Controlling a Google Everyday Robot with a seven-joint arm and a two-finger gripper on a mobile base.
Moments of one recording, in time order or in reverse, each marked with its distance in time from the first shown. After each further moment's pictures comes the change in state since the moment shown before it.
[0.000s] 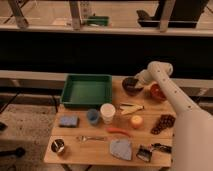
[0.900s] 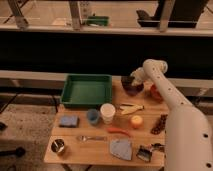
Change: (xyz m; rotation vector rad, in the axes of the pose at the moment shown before) arm -0.020 -0.008 0.006 0.010 -0.016 -0.041
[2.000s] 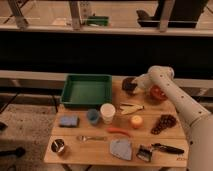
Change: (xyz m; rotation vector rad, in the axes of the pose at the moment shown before) arm -0.005 0.054 -0.036 -0.039 -0.039 0.007
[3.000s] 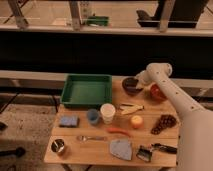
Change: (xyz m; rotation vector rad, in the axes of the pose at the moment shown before) arm 0.030 -0.043 0.016 0.051 0.116 -0.022
